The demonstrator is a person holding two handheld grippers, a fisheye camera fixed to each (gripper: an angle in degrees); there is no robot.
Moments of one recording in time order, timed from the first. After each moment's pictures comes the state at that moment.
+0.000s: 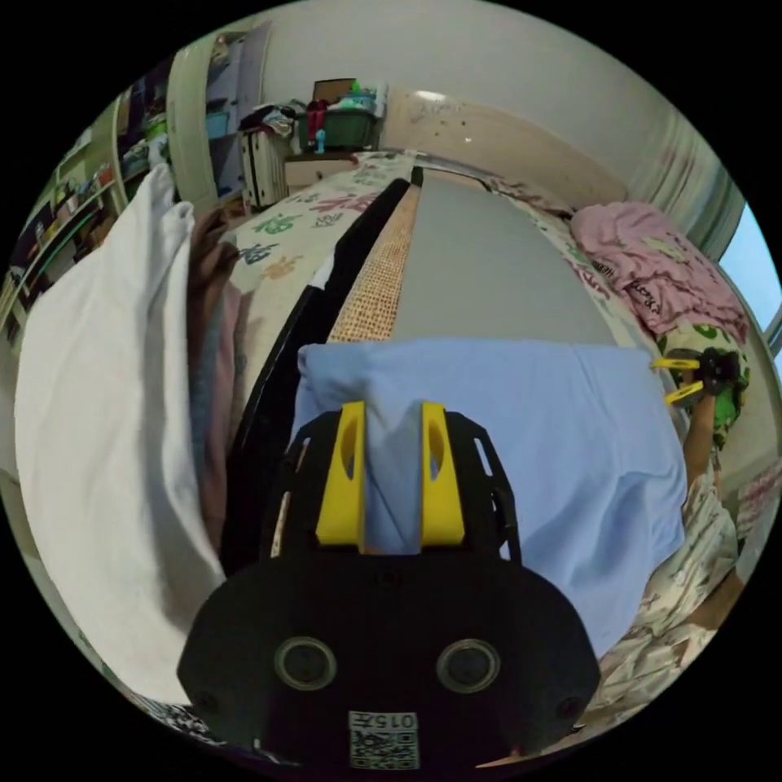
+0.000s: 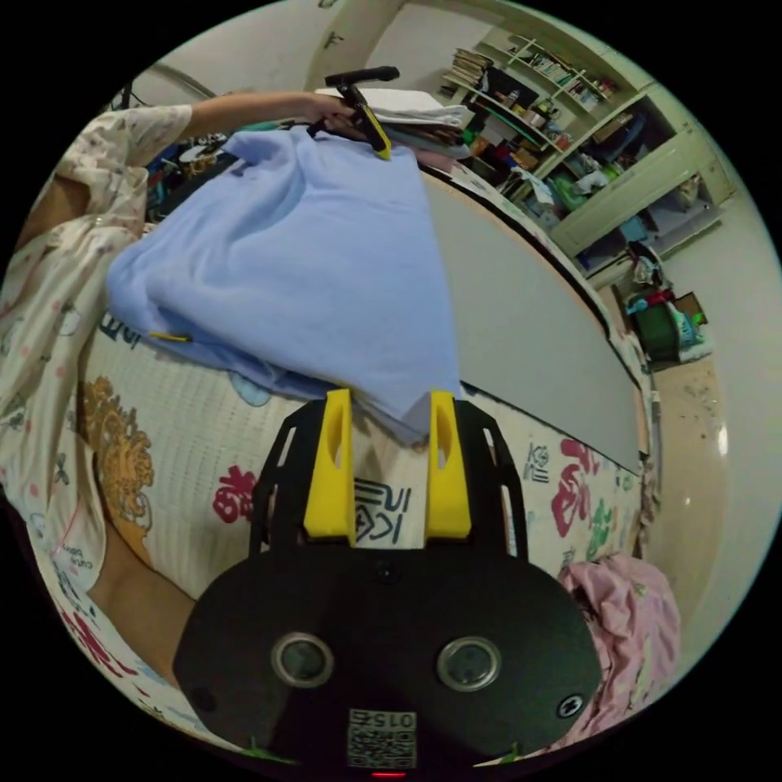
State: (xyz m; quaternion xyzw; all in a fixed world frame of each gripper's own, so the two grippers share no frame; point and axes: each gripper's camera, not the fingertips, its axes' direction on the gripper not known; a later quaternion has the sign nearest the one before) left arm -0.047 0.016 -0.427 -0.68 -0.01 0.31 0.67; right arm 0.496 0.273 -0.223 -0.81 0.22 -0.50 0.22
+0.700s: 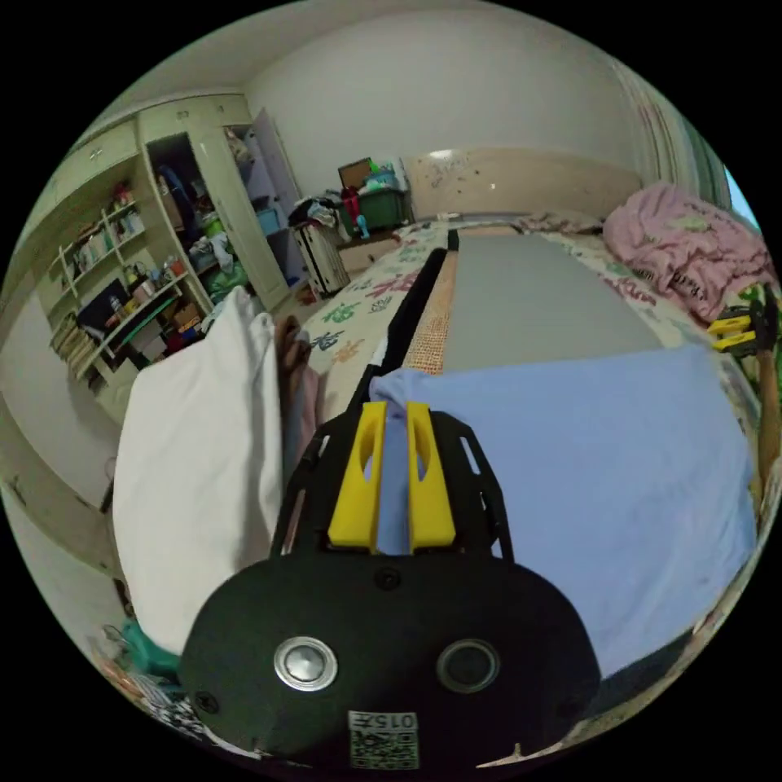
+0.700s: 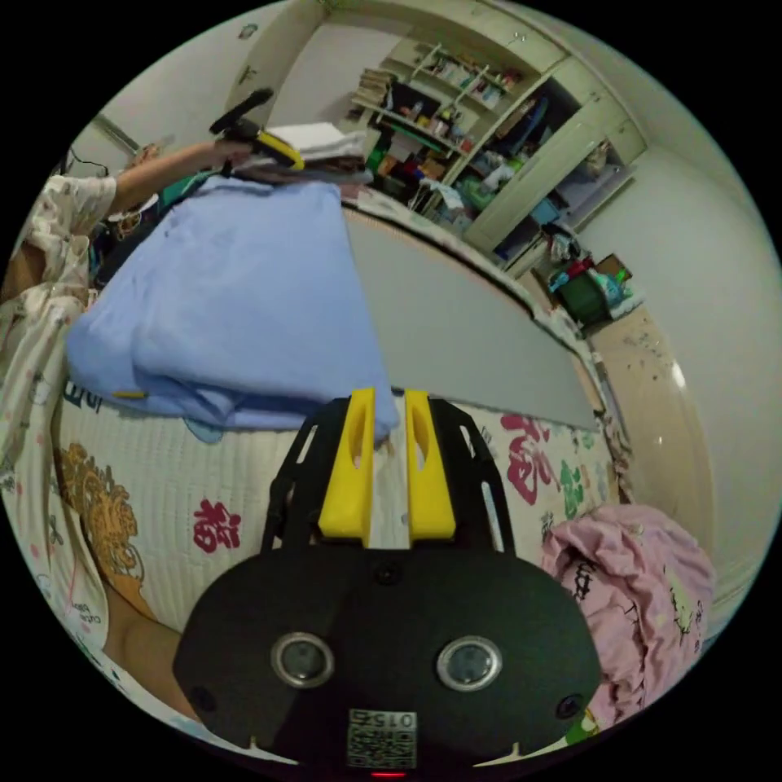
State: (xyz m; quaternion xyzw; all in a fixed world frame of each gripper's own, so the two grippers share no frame) left arm 0.027 0.005 -0.516 -0.51 -0.06 0.41 0.75; right arm 0.506 0.231 -0.214 -0.71 0.29 -0.56 0.31
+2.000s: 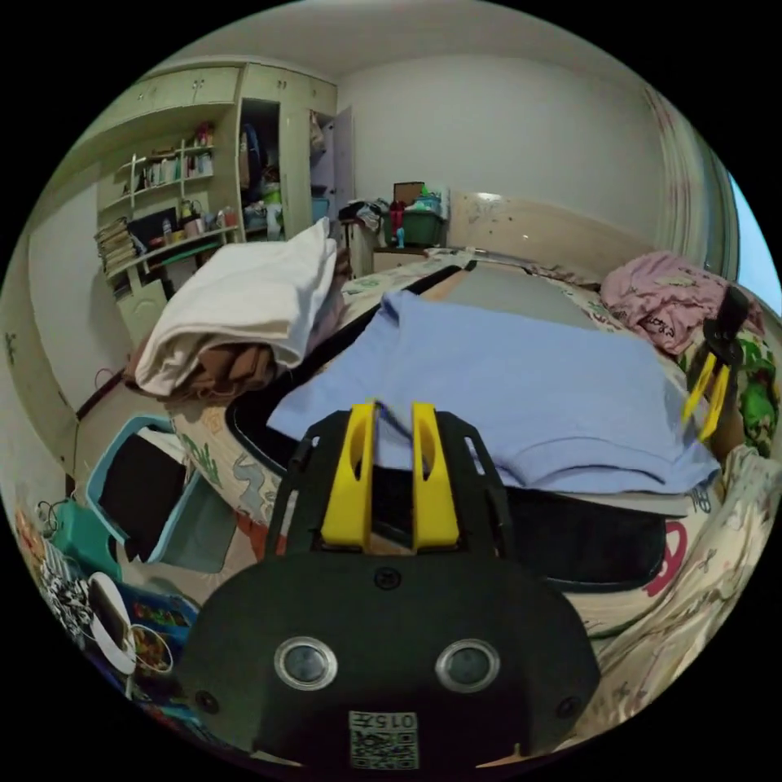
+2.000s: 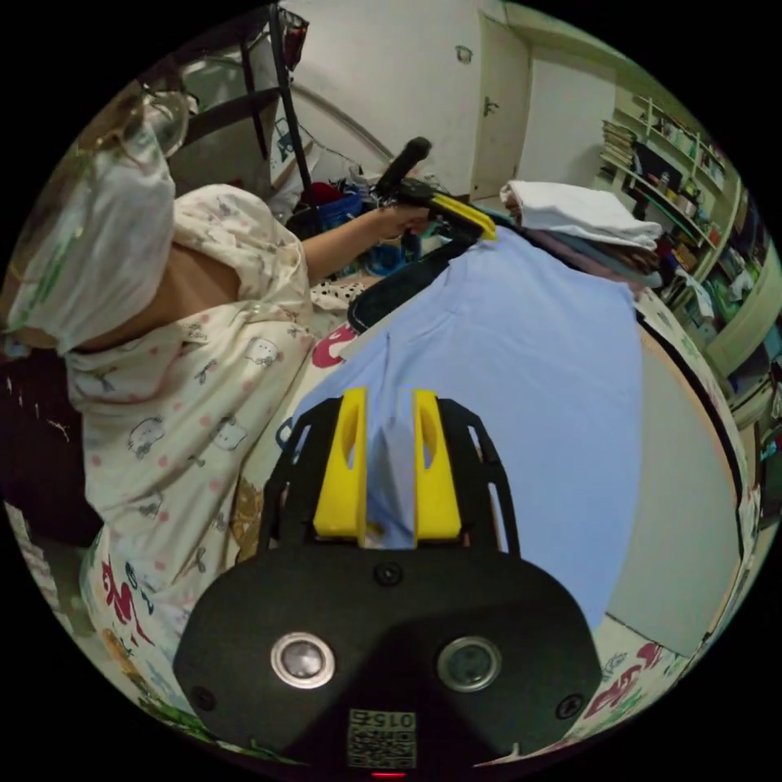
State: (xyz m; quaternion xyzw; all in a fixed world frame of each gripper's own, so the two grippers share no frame) left arm -0.005 0.014 -0.716 -0.47 -0.09 0.34 0.81; right arm 0.426 0.294 -0.079 -0.90 -0.04 -0.32 0.30
